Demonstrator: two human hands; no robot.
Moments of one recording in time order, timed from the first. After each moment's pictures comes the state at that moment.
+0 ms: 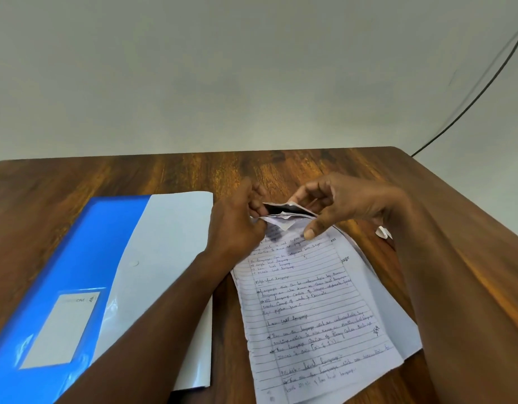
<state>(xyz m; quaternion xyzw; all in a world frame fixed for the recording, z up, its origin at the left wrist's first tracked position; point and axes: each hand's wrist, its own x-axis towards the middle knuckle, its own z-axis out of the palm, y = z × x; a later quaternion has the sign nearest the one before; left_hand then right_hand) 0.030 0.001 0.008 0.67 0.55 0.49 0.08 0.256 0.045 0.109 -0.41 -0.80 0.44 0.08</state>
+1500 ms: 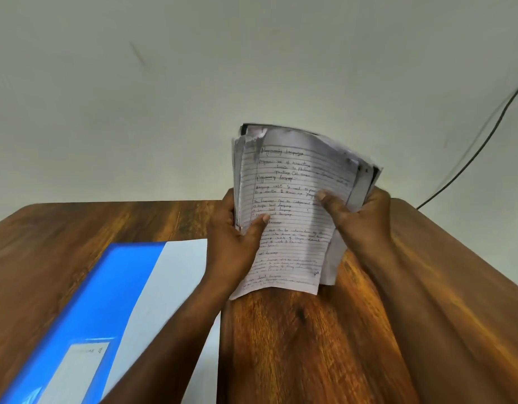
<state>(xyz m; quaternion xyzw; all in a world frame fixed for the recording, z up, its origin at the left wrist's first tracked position) 0.025 -0.016 0.087 0.54 0.46 0.68 0.18 0.224 0.030 0.128 -0.37 -0.62 0.25 0.64</state>
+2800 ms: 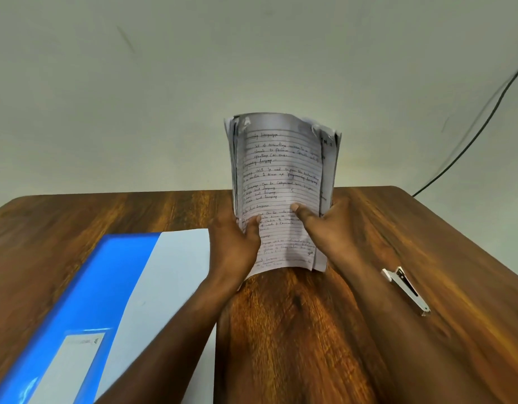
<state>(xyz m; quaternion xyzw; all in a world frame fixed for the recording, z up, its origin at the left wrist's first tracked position) 0.032 -0.006 0.061 0.54 0.57 0.61 0.13 0.200 0.028 0.098 -0.48 -0.64 0.28 0.53</state>
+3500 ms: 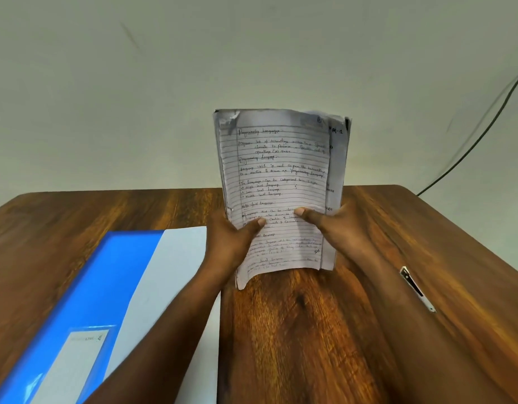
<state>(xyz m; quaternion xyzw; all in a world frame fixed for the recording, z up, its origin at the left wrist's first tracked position) 0.011 0.007 0.050 0.49 0.50 0.63 0.34 0.214 0.043 0.092 -0.45 -0.61 0.41 0.50</state>
